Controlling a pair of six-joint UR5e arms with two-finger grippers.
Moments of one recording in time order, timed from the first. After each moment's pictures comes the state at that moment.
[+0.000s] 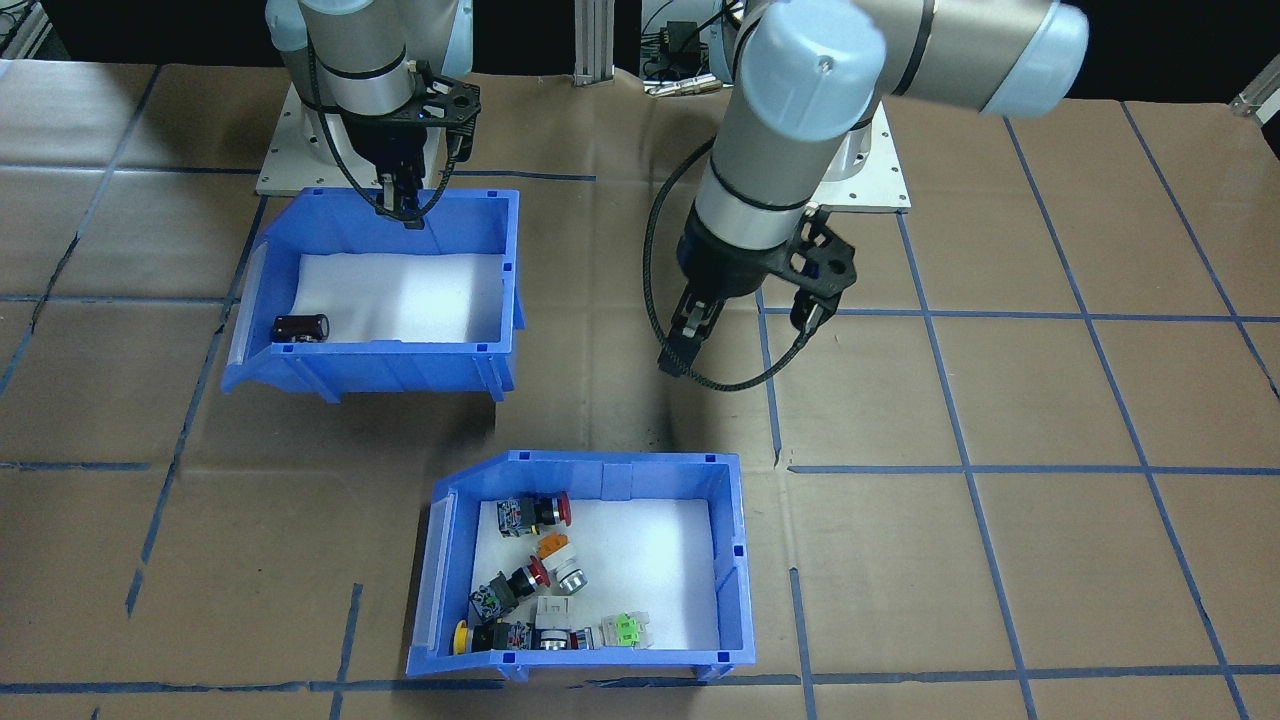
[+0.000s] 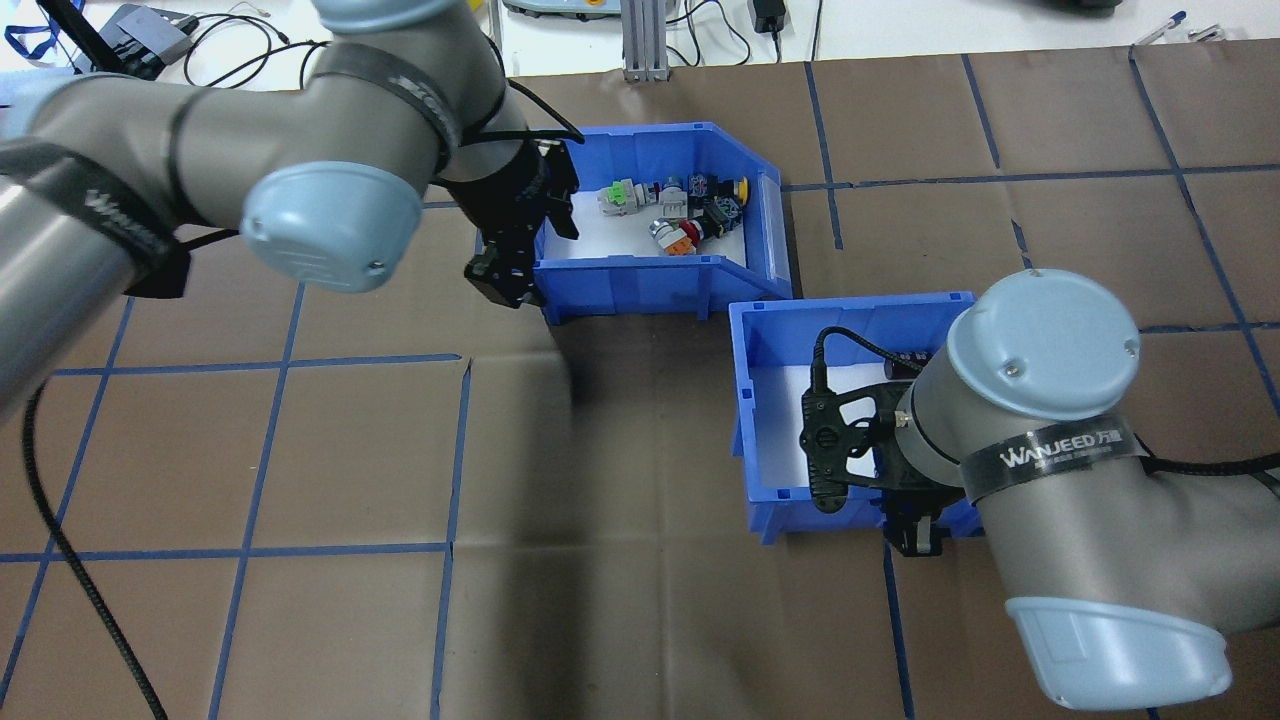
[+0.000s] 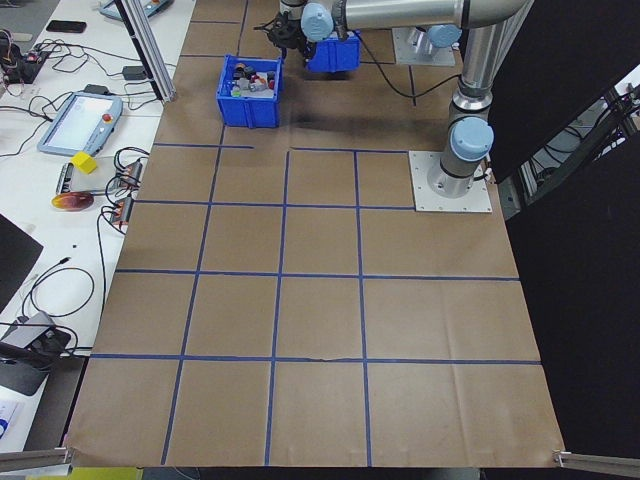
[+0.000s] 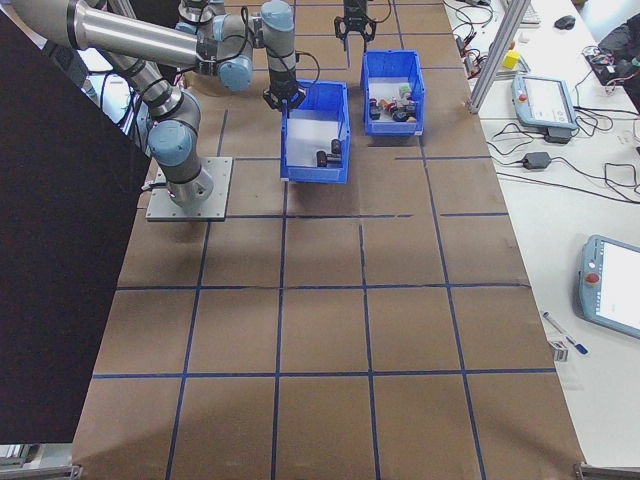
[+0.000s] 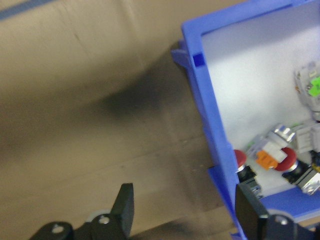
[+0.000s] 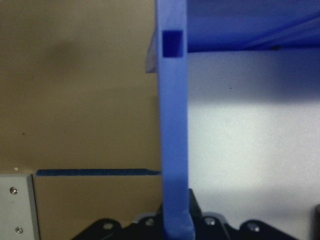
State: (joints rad) left arm -1.75 -1.69 -1.62 -1.38 1.44 -1.26; right arm 1.74 -1.89 2.23 -1.92 -1.58 -1.39
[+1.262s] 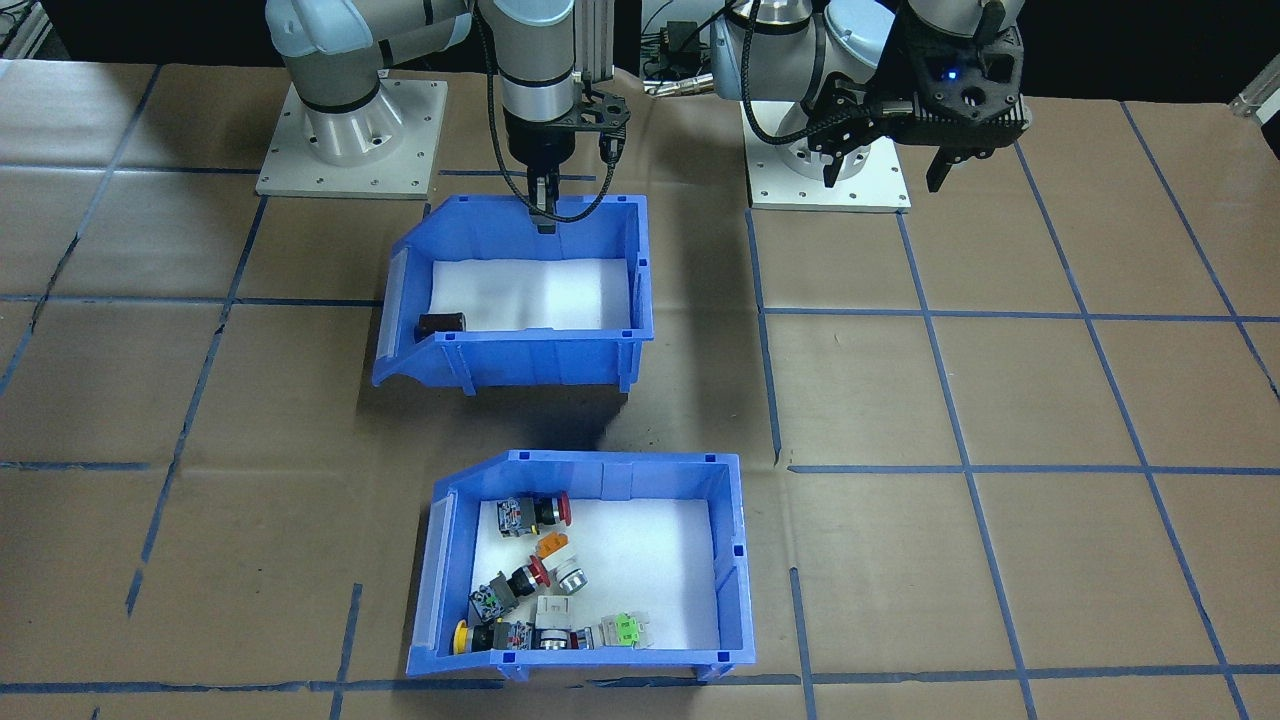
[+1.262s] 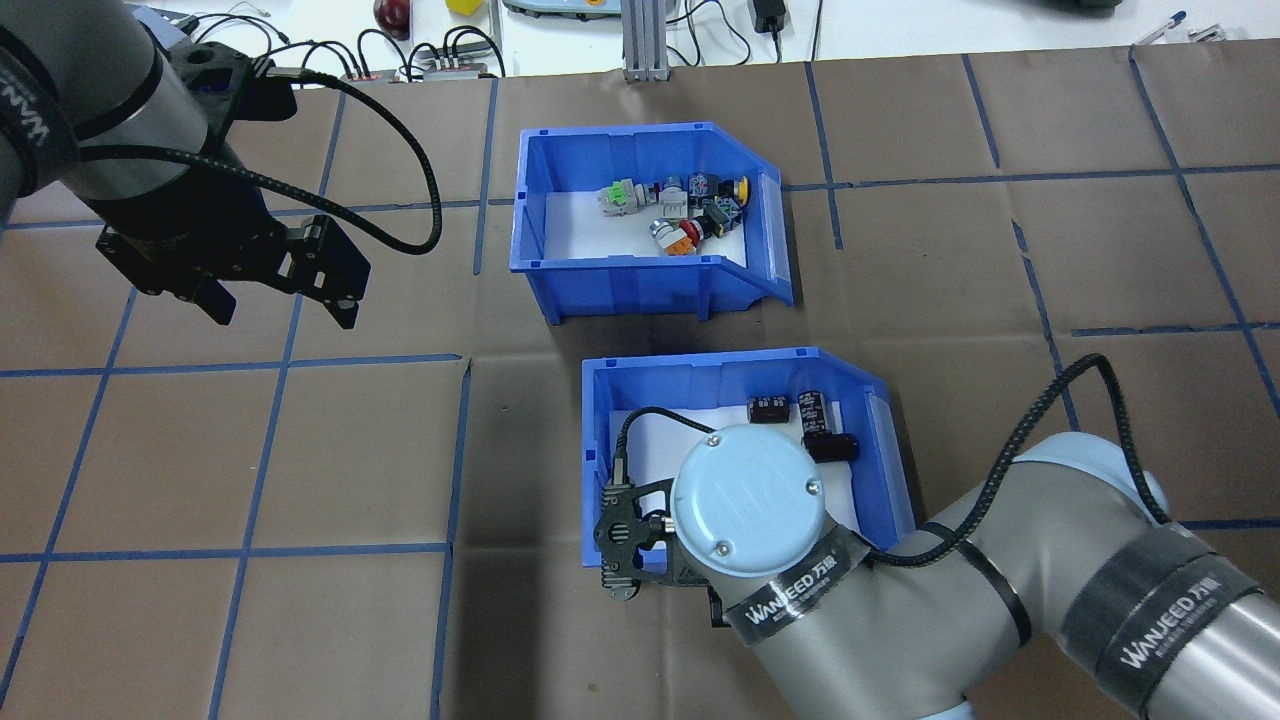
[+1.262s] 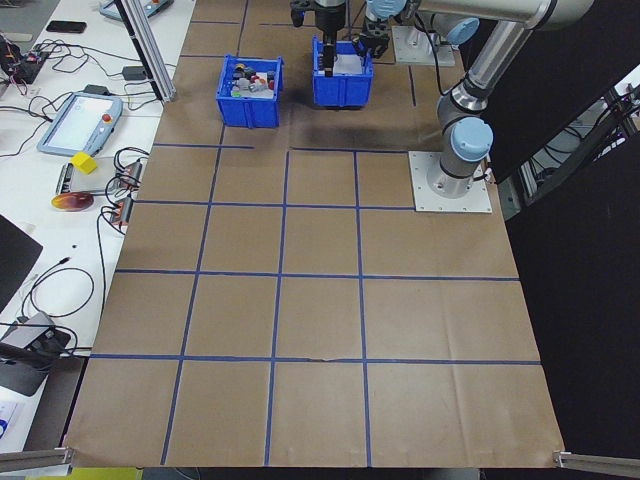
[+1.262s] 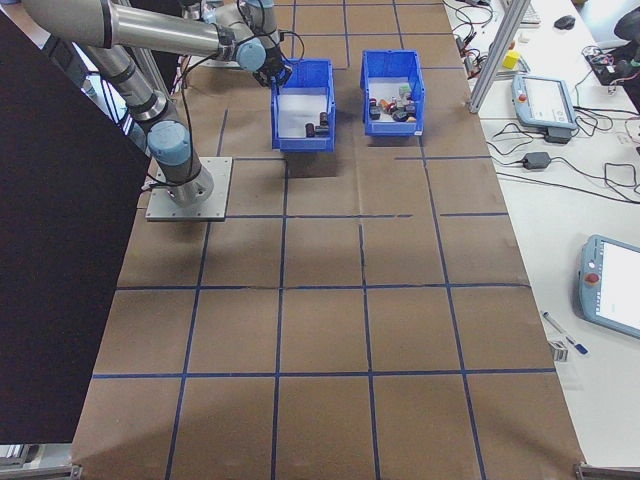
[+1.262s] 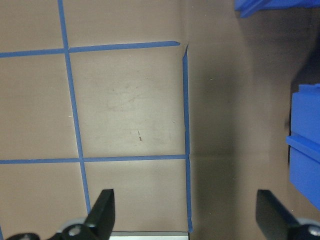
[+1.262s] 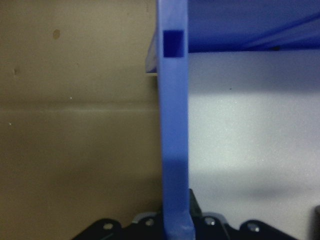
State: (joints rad) left arm -1.56 -1.42 -1.64 -1.68 1.62 0.08; right arm 2.14 -1.67 2.22 -2.19 -1.61 -1.00
